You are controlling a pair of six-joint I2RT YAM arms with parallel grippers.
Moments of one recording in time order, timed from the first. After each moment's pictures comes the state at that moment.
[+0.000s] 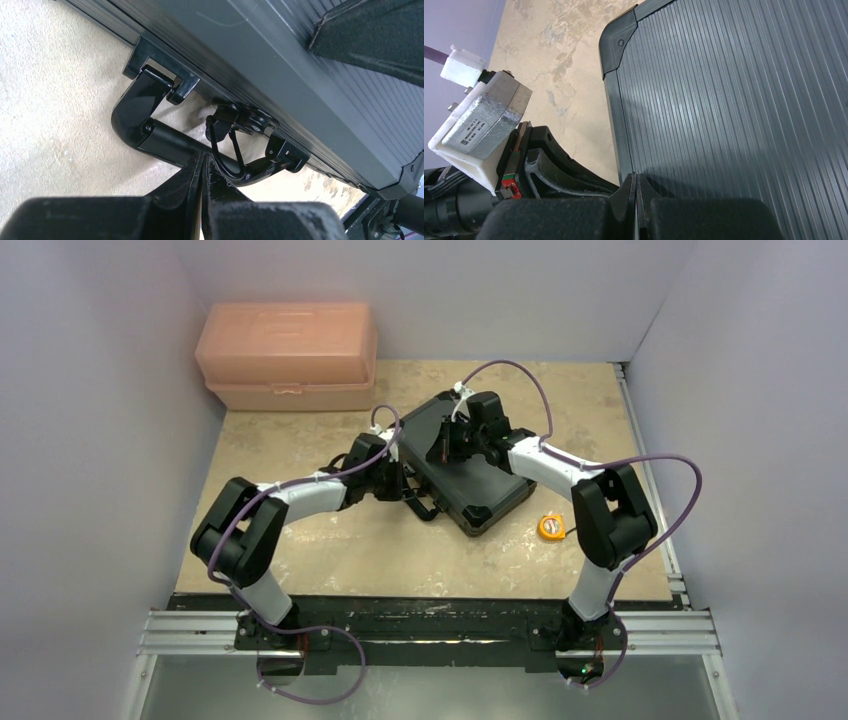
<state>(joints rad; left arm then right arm) -0.53 1.67 0.86 0.04 0.26 -0.51 0.50 1.79 1.22 -0.07 -0.36 0.46</state>
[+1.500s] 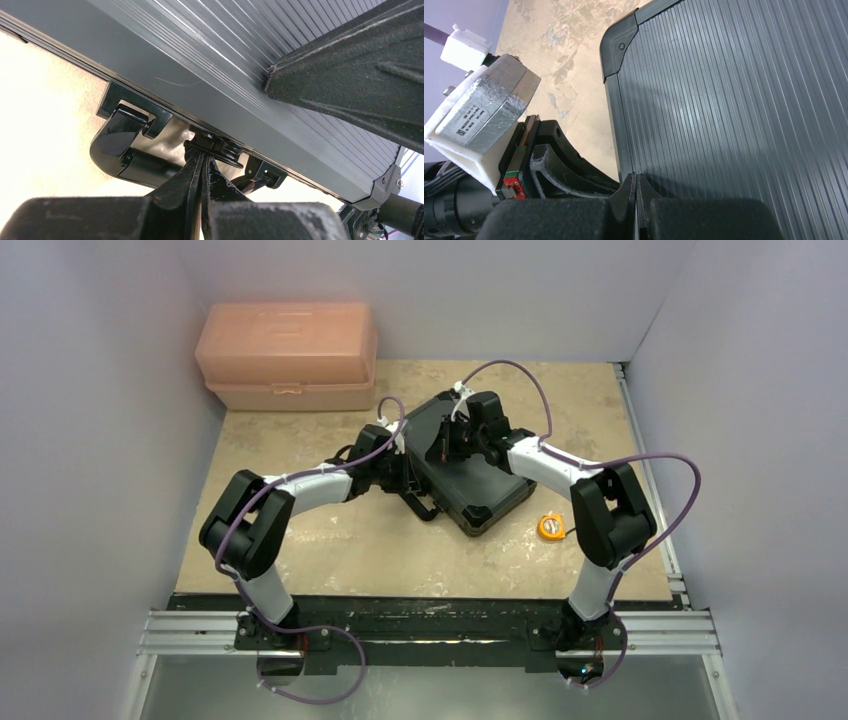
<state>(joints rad) -0.53 1.73 0.95 0.03 0.30 -0.52 0.50 1.80 1.22 -0.06 -0.36 0.47</state>
